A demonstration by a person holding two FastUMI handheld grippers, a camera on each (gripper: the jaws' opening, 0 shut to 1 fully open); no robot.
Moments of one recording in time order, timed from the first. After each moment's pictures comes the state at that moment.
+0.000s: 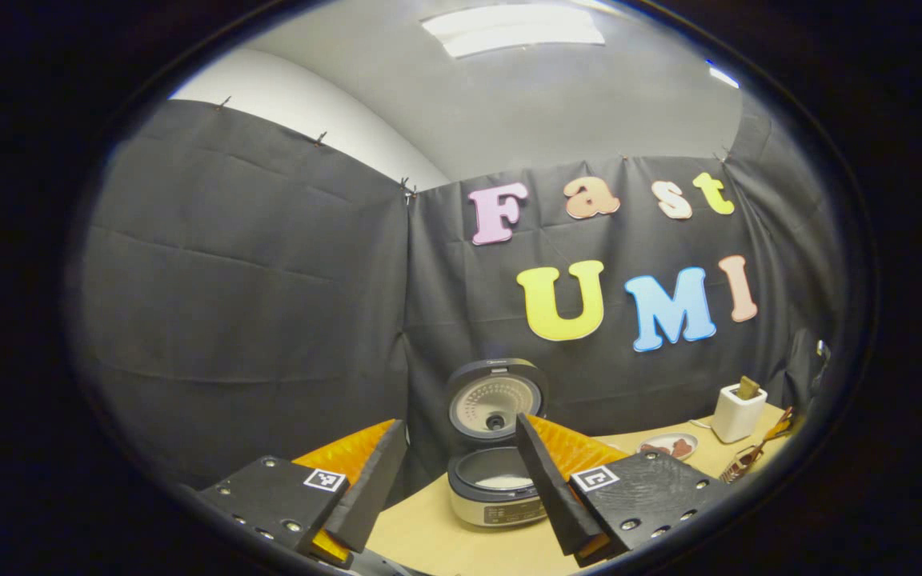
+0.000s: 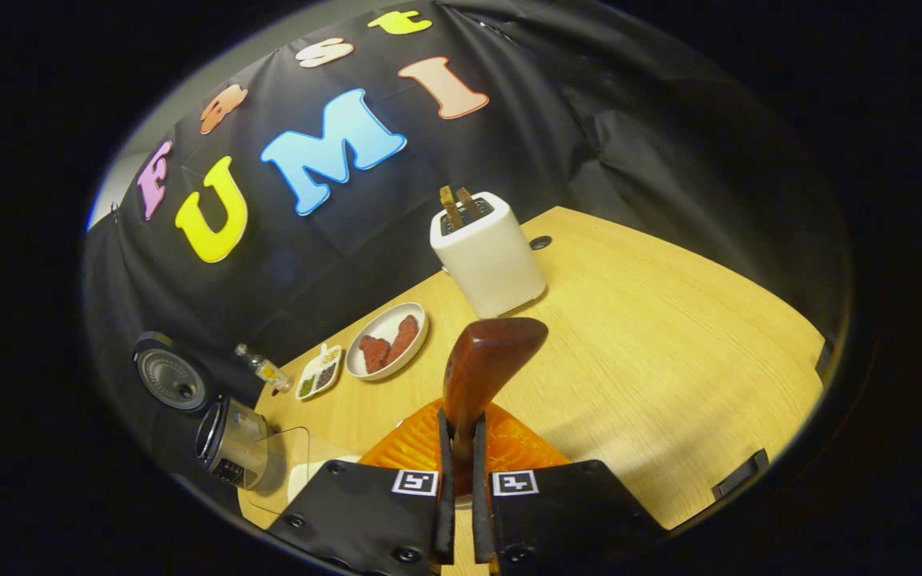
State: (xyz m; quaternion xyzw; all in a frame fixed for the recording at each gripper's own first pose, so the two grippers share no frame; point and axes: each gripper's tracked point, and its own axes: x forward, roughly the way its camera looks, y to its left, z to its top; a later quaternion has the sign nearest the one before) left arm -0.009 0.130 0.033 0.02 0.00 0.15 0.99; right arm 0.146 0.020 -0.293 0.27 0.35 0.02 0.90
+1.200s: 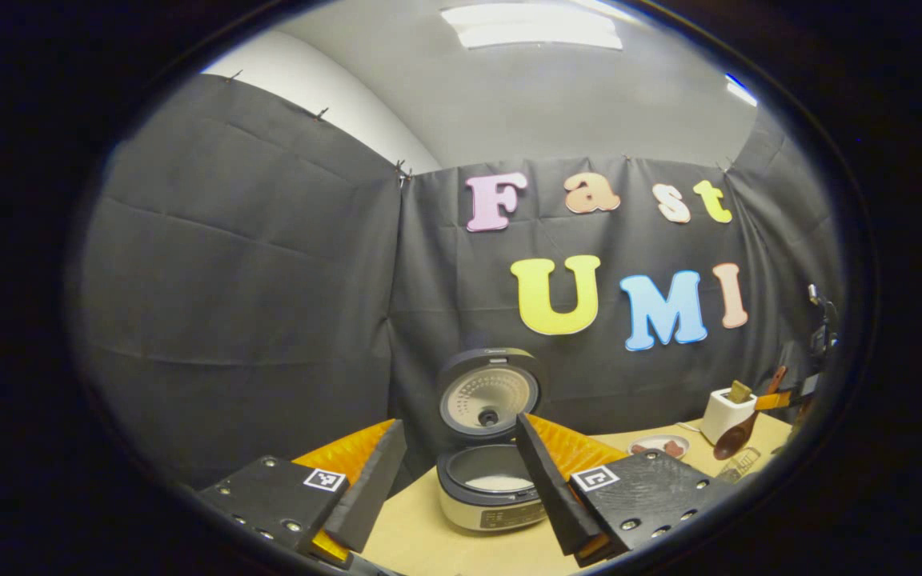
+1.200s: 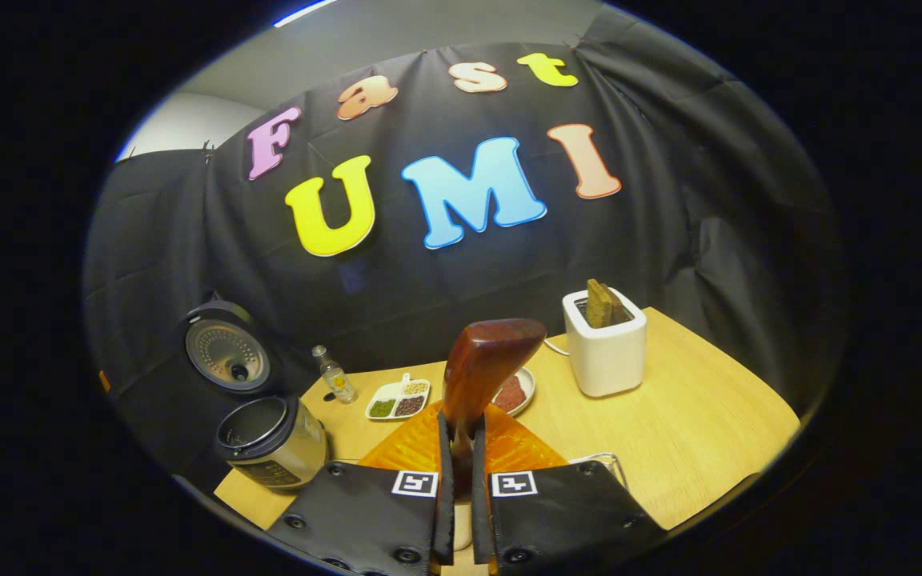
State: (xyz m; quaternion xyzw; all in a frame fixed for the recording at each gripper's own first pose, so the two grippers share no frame) left arm 0.029 0.173 -0.001 -0.01 0.01 0.12 0.99; right arm 0.153 0.152 -0.155 0.15 0.22 0.13 0.95
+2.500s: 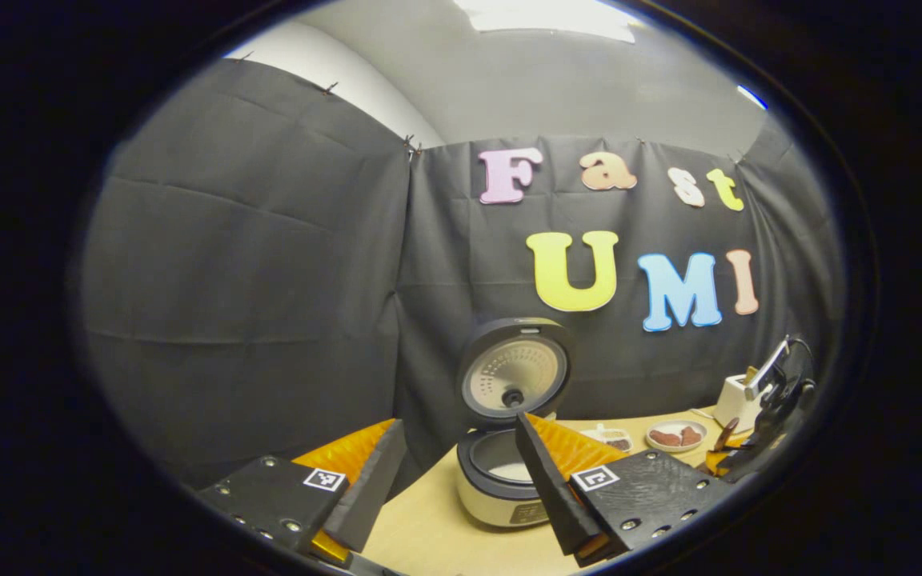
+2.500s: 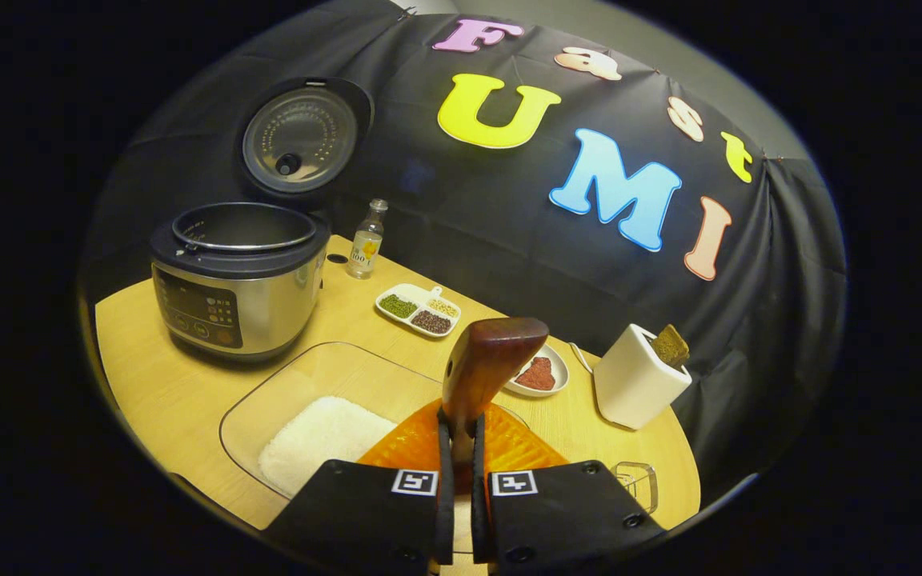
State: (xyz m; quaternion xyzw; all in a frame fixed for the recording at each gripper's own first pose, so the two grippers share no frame) left arm 0.059 0.228 -0.053 -0.02 0.05 0.12 0.99; right arm 0.121 0.277 -0.262 -0.20 0.23 0.18 0.94
